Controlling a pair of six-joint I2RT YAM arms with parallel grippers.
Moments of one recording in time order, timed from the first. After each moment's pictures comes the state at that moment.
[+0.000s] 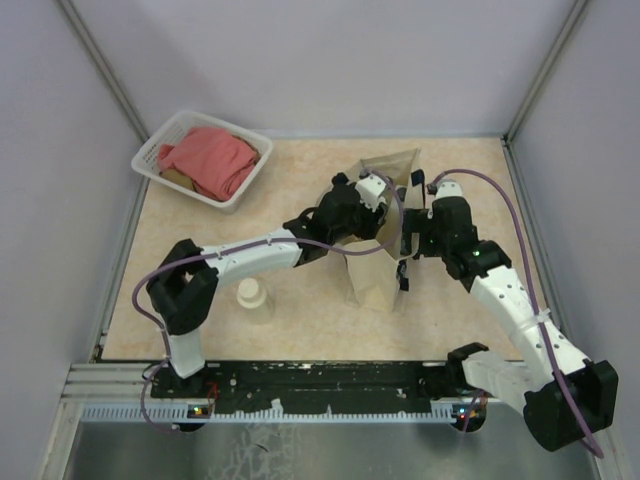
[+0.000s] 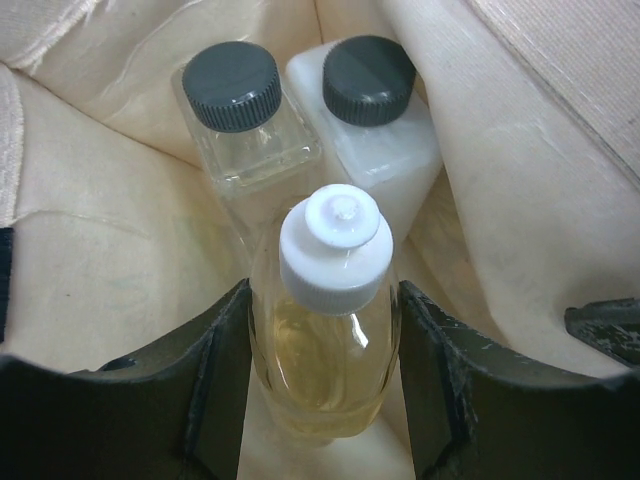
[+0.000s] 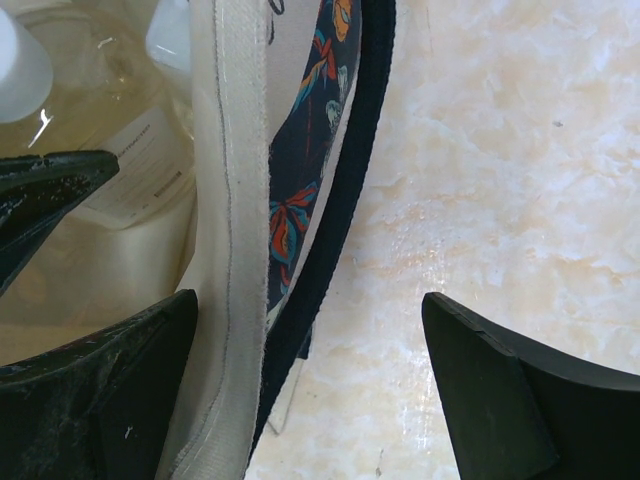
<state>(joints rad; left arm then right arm) -0.93 1.84 1.35 0.15 -0.16 -0.05 0.34 1.00 0.85 -0.54 0.17 0.23</state>
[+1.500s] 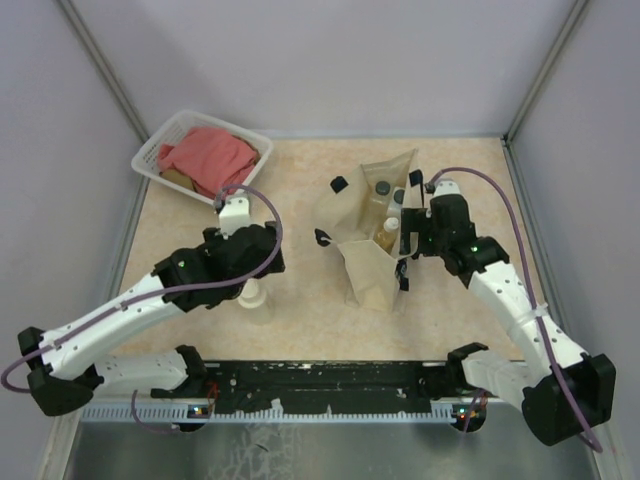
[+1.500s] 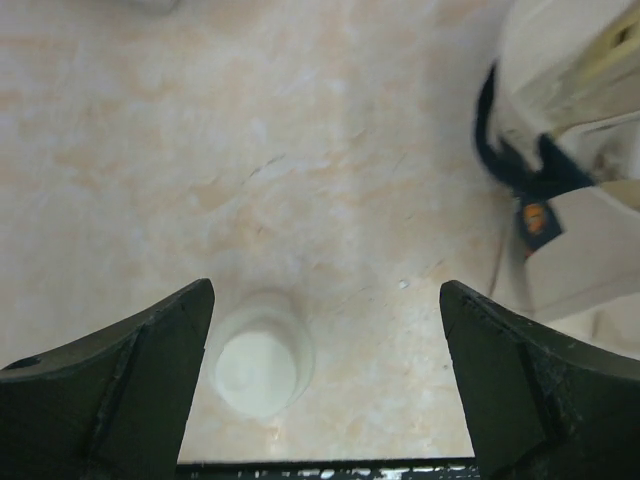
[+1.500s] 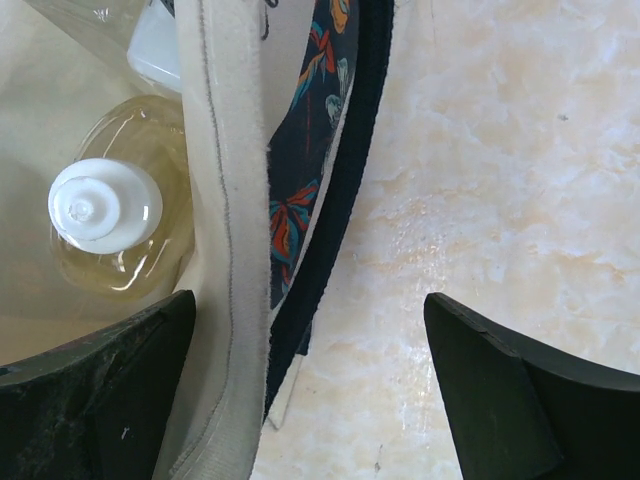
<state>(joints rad) -1.03 1.06 1.16 -0.84 -0.75 -0.74 0.34 1.03 0.87 -0.56 0.16 0.23</state>
